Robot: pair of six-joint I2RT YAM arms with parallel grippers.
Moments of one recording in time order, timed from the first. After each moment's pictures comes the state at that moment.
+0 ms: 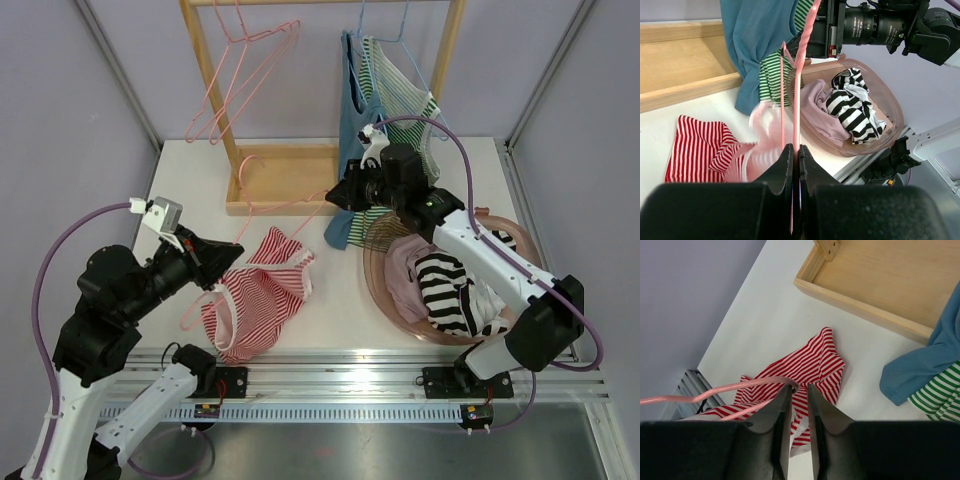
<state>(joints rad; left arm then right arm) -0.46 0.57 1.17 -0.73 0.28 -0.39 0.61 1.48 1.36 -0.26 -0.24 0.46</state>
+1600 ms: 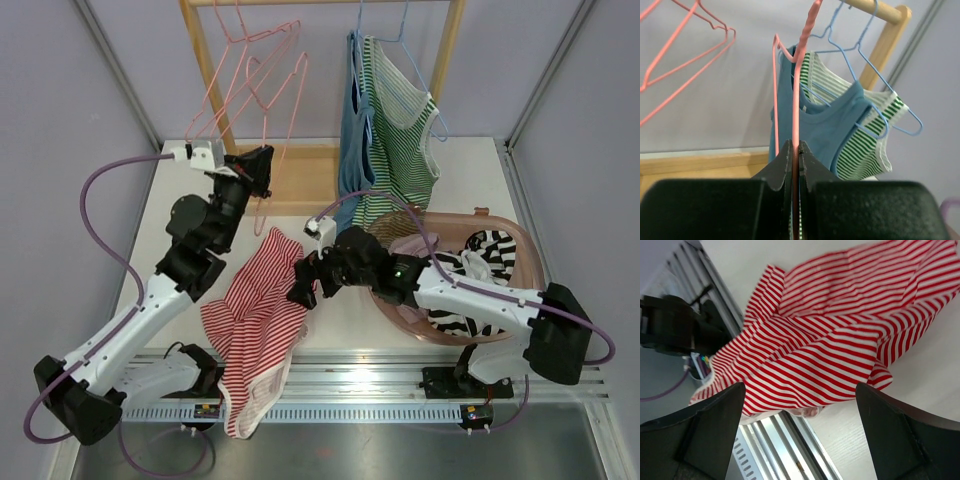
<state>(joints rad) -0.62 0.99 0.94 0.40 -0.24 -0.26 1.00 1.34 0.98 -0.09 -0.22 0.39</state>
